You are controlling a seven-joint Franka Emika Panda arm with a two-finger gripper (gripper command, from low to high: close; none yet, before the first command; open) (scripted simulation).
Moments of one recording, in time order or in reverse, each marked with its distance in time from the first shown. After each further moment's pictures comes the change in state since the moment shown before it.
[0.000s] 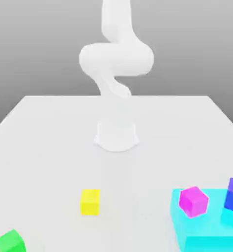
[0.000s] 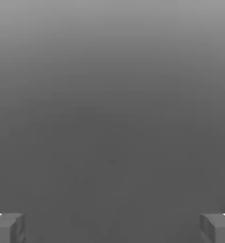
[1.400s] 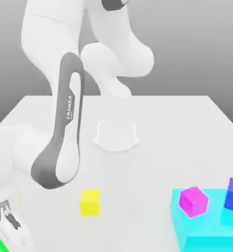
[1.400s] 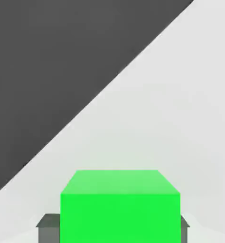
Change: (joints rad) arm -0.236 1.273 -0.162 0.120 0.227 0.397 0.126
